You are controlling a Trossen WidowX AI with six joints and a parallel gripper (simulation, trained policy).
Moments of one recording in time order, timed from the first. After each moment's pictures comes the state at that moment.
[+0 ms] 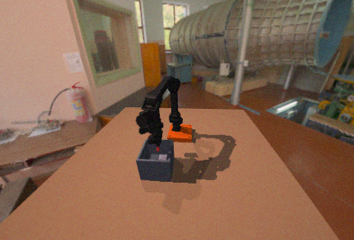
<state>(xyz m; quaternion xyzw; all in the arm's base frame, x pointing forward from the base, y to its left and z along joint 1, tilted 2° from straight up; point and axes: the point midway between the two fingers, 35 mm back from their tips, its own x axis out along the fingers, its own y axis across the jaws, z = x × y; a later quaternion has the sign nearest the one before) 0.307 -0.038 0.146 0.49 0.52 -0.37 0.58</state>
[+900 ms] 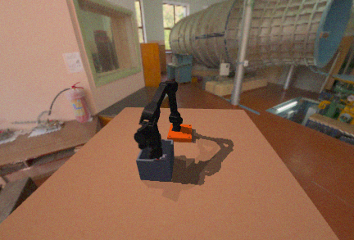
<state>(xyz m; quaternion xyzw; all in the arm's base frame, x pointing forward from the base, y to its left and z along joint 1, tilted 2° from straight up) 0.336 -0.036 0.086 0.46 0.56 -0.34 0.59</state>
